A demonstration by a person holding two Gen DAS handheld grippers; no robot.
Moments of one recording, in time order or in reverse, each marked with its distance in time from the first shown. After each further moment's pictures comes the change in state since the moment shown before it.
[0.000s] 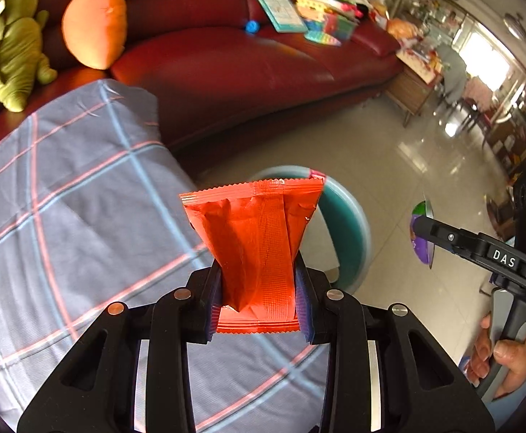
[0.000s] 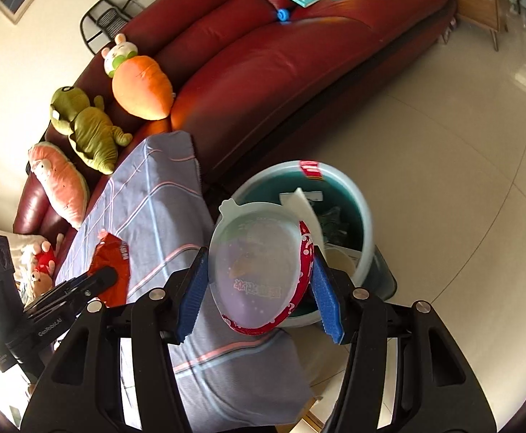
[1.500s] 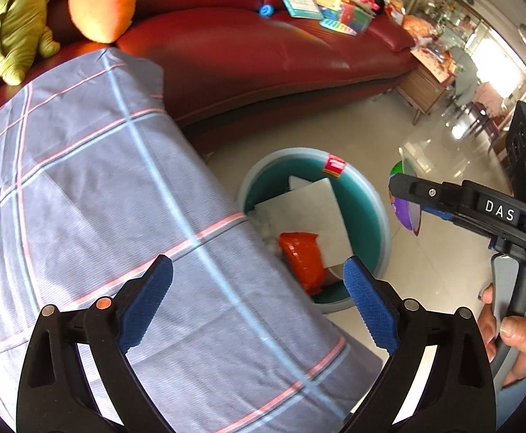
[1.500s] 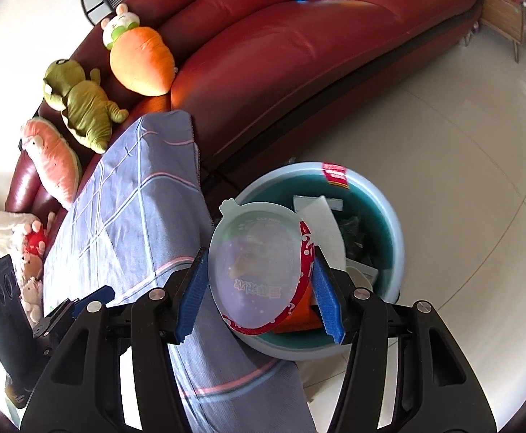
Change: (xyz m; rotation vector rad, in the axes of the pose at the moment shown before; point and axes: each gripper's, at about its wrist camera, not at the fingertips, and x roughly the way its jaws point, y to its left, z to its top) left arm 0.035 0.025 -0.012 -0.070 0.041 0.010; right arm 0.064 0.036 0.026 -0.101 0.090 -0.027
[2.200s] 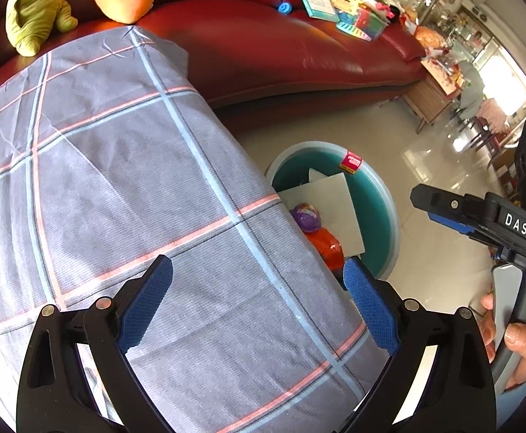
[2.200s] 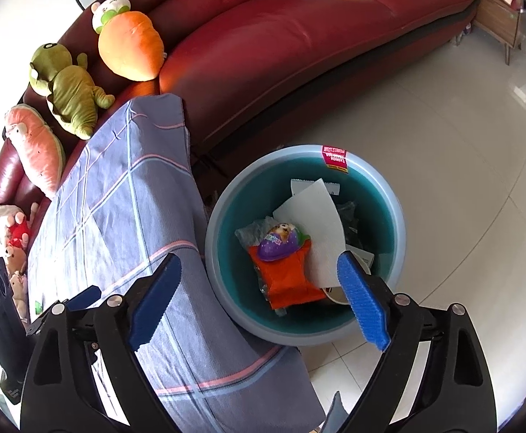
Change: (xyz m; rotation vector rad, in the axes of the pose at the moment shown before) left arm -0.012 0.033 -0.017 -0.070 0.011 -0.026; right arm 0.001 0.019 -0.013 0.004 0.045 -0.083
